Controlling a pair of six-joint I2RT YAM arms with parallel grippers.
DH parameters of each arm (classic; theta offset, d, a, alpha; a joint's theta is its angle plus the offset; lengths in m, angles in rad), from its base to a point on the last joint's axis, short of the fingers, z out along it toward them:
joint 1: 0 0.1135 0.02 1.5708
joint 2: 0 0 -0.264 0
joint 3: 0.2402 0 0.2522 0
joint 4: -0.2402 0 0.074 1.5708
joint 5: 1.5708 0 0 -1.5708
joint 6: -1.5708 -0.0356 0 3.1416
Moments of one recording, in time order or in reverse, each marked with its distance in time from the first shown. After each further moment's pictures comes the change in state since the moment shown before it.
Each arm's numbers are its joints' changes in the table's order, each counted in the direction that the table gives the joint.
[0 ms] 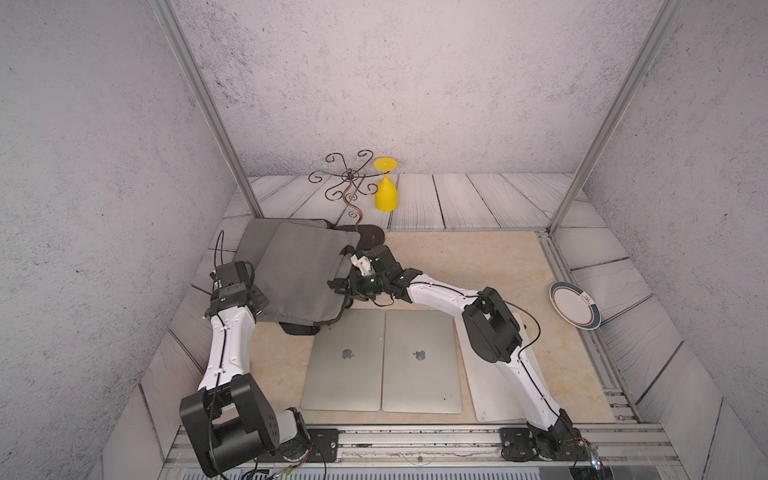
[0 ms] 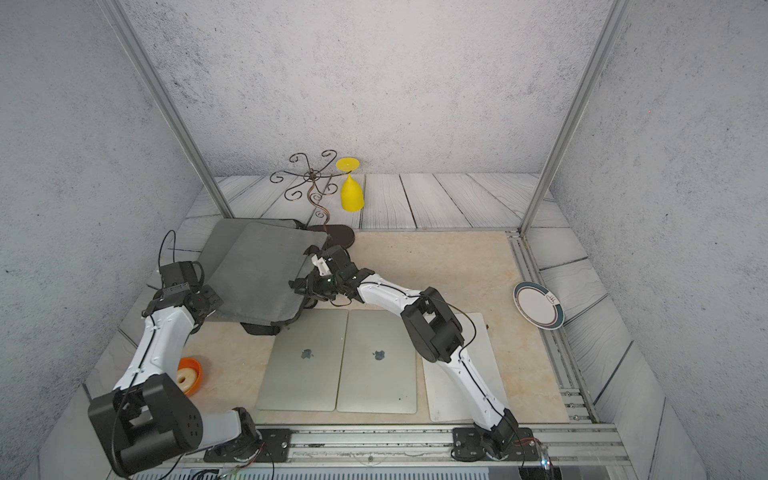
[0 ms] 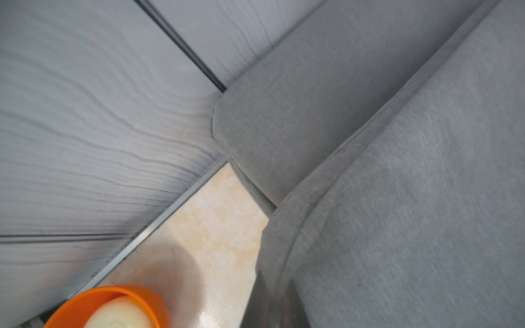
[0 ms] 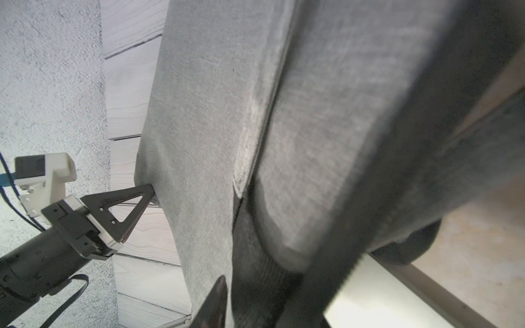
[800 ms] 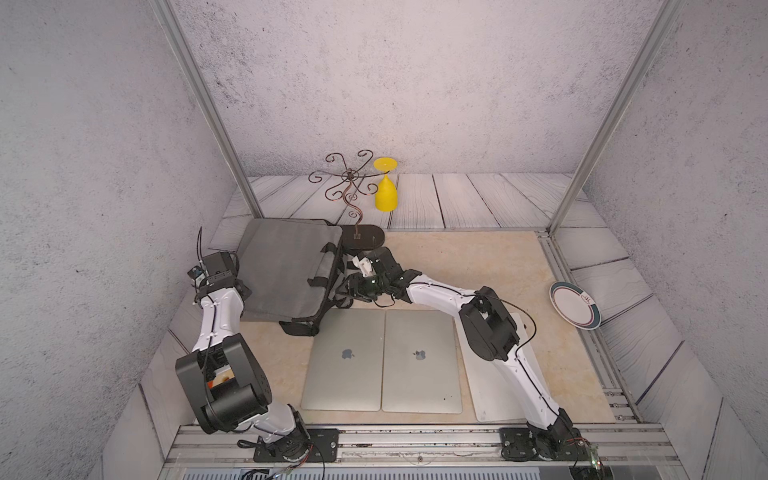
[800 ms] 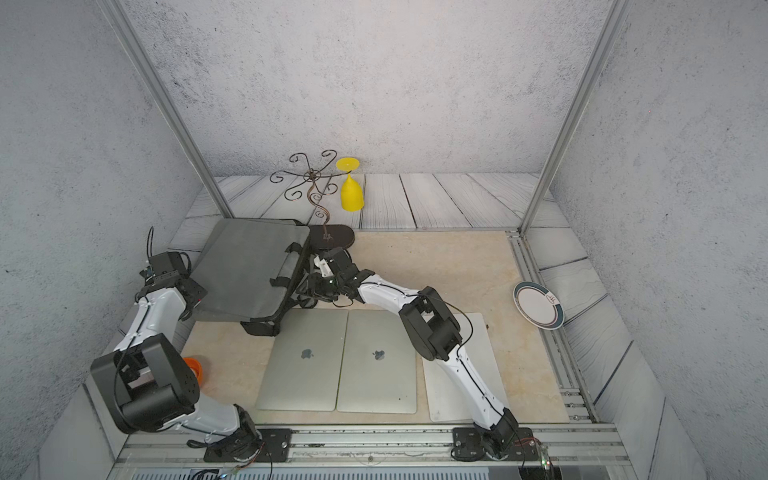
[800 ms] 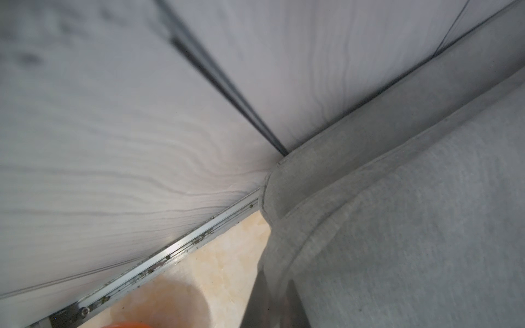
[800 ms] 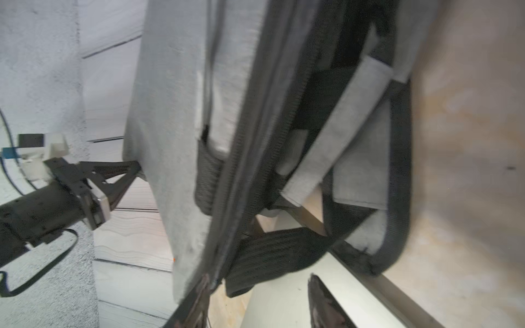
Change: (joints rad) left arm 0.082 -0.220 0.156 0.036 -0.113 0.114; right arm -0.025 -0.026 -0.033 0.000 0.014 0.043
